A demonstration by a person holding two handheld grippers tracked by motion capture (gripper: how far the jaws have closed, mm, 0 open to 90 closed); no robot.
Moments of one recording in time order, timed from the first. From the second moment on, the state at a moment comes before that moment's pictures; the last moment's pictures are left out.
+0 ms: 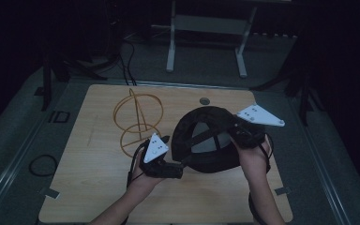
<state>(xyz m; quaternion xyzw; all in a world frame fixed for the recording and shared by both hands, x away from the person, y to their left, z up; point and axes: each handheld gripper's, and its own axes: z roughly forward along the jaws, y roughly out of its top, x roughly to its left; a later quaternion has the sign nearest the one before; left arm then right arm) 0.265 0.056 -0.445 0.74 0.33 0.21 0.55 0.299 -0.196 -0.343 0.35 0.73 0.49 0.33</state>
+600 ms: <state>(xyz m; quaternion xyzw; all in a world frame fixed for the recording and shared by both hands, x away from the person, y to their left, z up) 0.282 0.056 -0.432 0.70 0.37 0.23 0.57 0.285 -0.188 -0.342 0.32 0.74 0.50 0.32</state>
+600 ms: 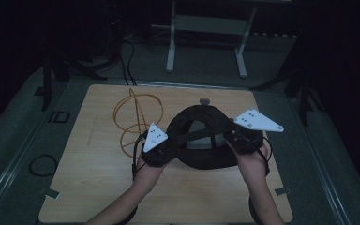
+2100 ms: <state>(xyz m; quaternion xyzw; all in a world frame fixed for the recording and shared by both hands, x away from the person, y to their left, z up) 0.274 0.050 -0.413 0.70 0.35 0.30 0.55 0.237 -0.231 -0.432 0.33 0.75 0.51 0.25</state>
